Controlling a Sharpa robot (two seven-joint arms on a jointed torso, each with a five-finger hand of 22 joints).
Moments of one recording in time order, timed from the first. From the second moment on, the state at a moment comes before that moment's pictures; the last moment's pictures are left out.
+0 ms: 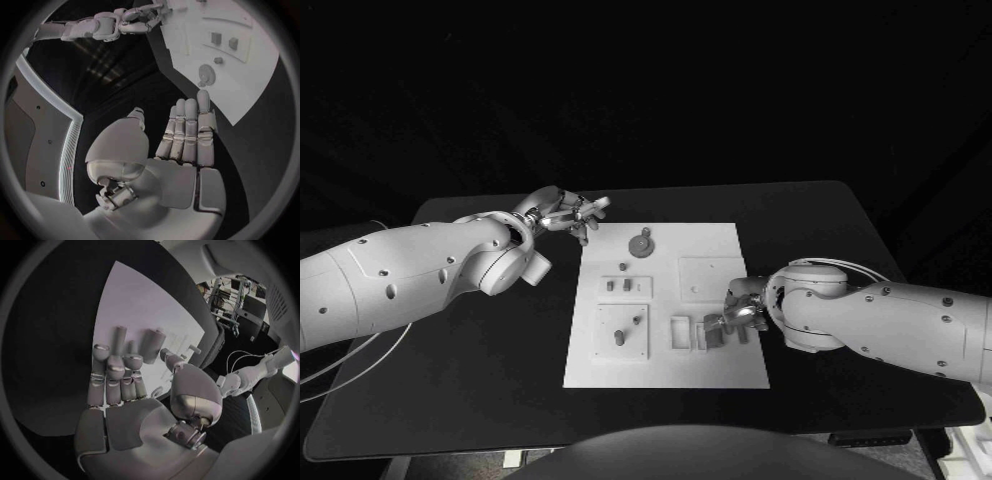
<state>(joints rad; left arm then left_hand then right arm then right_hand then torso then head) 1.26 -0.79 -0.24 1.33 -0.50 -0.29 0.17 1.05 0.01 -0.03 0.30 0.06 0.82 0.19 0.25 0.44 0.91 0.09 0.65 0.39 0.87 0.01 1.01 0.65 0.03 1.04 -0.09 0.38 1.00 1.15 -0.78 -0.25 1.54 -1.25 0.06 -0.52 0.68 -0.19 0.51 0.02 0.08 1.01 0.08 0.32 0.54 1.18 -0.03 1.25 0.76 1.17 -0.12 1.41 0.88 0.25 1.06 -0.02 0.91 1.30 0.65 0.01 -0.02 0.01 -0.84</state>
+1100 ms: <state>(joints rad) 1.26 -0.79 -0.24 1.33 -0.50 -0.28 0.16 1.03 0.01 -0.03 0.30 0.06 0.82 0.19 0.25 0.44 0.91 0.09 0.65 0.38 0.86 0.01 1.01 0.65 0.03 1.04 -0.09 0.38 1.00 1.14 -0.74 -0.24 1.51 -1.25 0.07 -0.52 0.71 -0.18 0.51 0.00 0.07 1.01 0.08 0.32 0.54 1.18 -0.03 1.25 0.76 1.17 -0.12 1.41 0.88 0.25 1.05 -0.02 0.91 1.31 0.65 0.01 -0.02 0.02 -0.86</state>
